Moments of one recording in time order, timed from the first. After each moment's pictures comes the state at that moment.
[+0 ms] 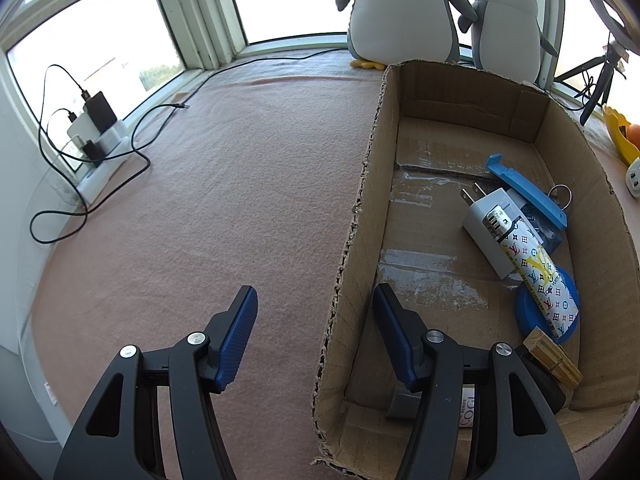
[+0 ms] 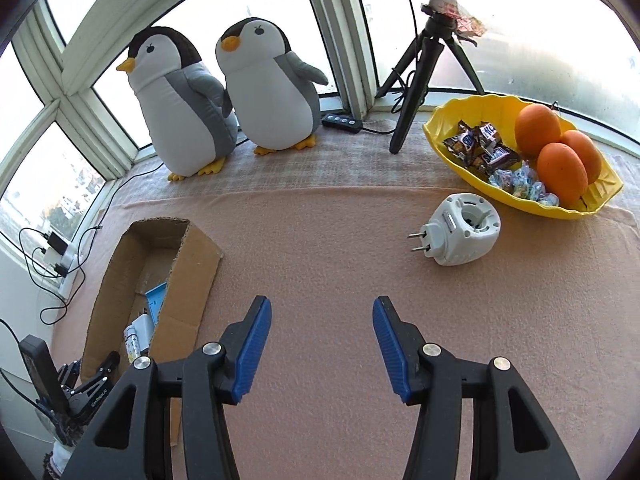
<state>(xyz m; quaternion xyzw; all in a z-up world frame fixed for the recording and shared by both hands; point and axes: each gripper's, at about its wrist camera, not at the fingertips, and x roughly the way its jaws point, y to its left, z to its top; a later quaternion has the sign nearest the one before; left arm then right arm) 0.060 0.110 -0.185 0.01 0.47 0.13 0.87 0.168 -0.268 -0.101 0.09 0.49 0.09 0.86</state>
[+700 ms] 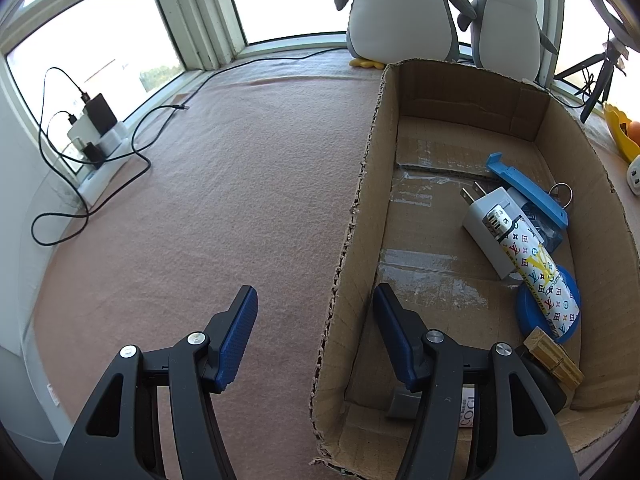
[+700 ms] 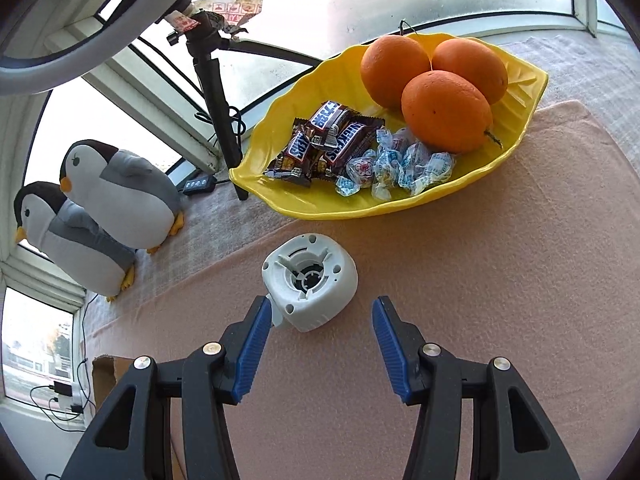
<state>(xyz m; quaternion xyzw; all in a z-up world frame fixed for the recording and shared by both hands) 0.062 0.110 -0.184 0.01 0.47 0.13 0.87 0.227 -0.381 -0.140 0.27 0.50 -0.03 0.82</state>
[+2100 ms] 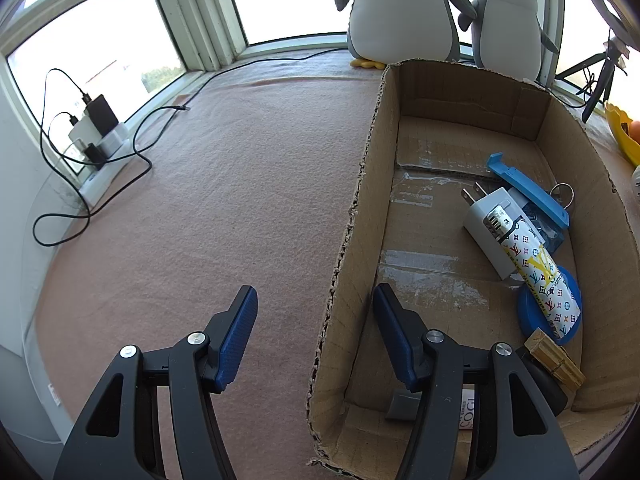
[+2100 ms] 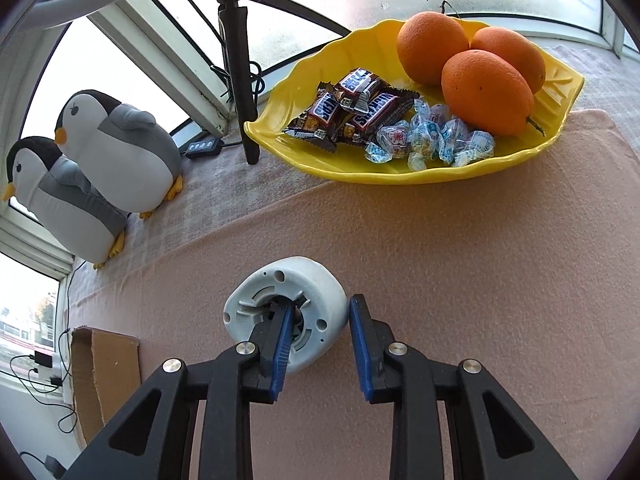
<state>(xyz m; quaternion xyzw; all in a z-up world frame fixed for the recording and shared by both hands) 0.063 0.106 -0.183 0.02 0.47 0.14 0.87 0.232 -0.343 -0.157 0.21 0.52 -0.01 0.83</state>
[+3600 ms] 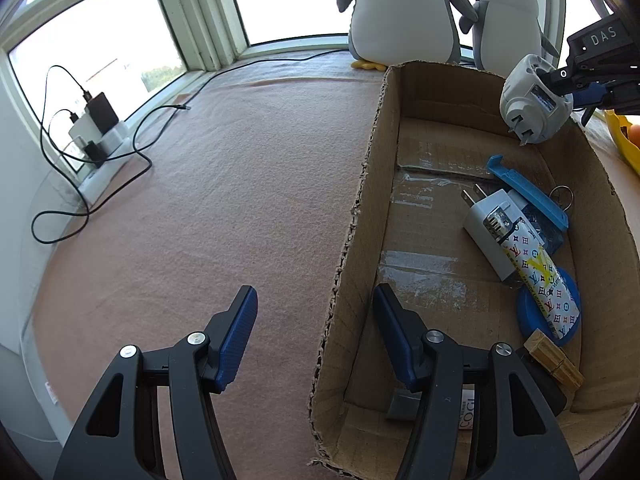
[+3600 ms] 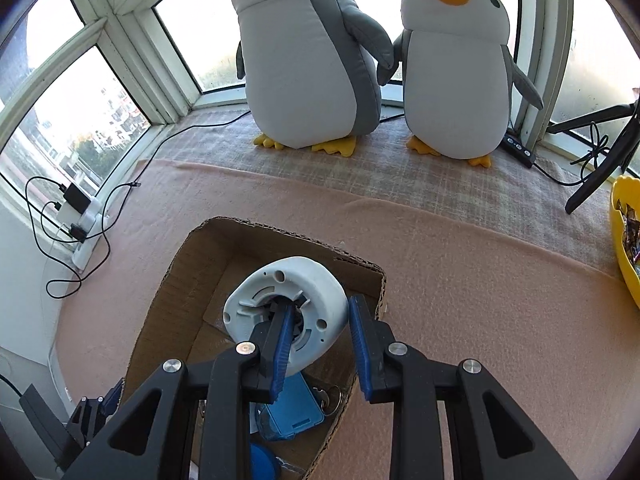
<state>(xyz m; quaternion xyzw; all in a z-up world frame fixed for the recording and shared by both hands) 0.064 0.107 -0.183 0.01 0.47 0.14 0.87 0.233 -0.060 -0.123 -0.01 0.52 0.20 0.83</state>
